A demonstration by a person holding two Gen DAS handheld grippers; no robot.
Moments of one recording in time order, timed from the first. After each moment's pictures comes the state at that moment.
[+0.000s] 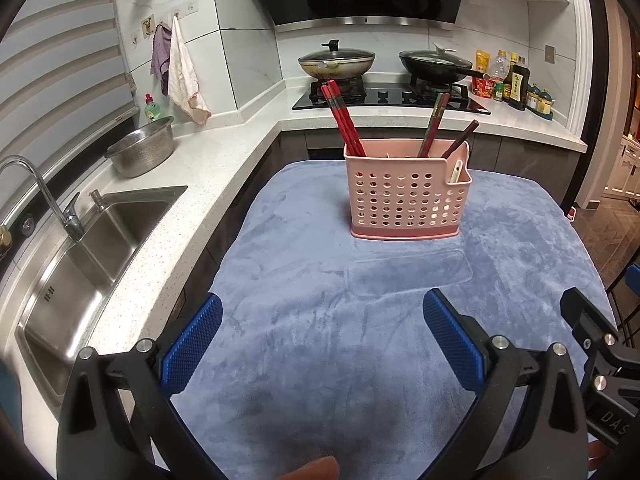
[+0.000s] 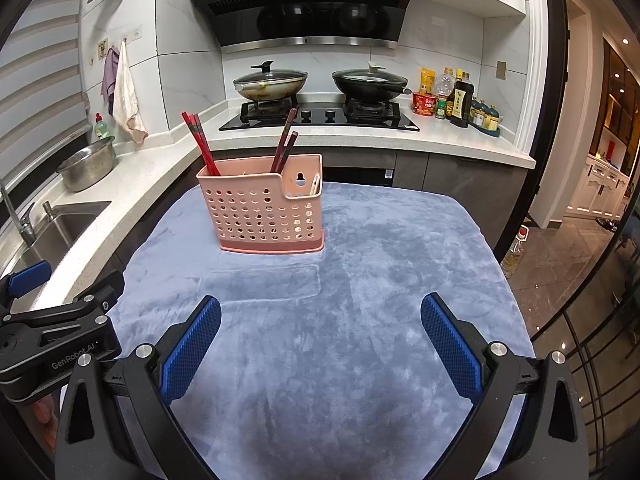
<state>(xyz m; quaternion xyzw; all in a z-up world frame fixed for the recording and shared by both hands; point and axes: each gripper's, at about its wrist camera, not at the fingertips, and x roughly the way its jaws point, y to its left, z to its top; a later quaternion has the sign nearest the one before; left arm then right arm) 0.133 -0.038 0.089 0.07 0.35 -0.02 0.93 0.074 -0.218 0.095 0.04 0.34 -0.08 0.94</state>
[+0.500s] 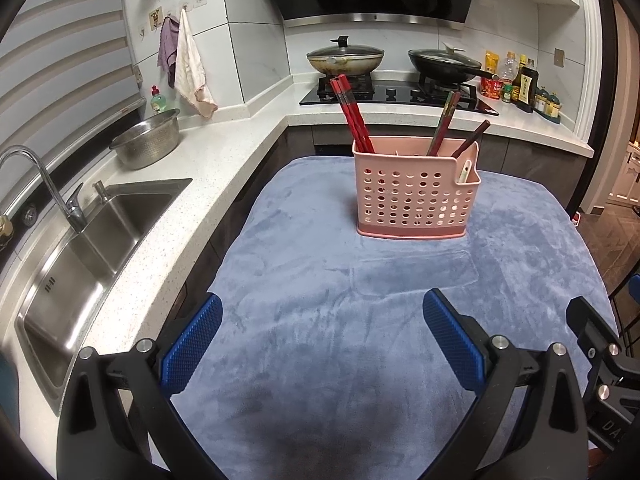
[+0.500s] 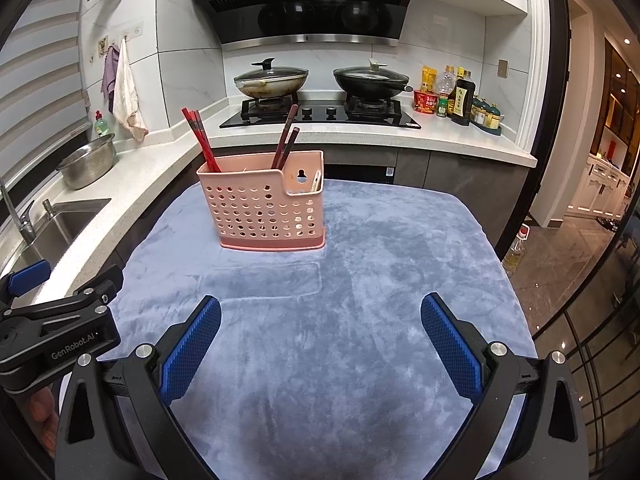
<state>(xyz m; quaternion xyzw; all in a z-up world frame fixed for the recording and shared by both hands) 0.139 -0.034 0.086 0.06 0.36 -0.01 0.93 0.077 -0.215 0.093 0.03 0.34 -0.08 0.94</state>
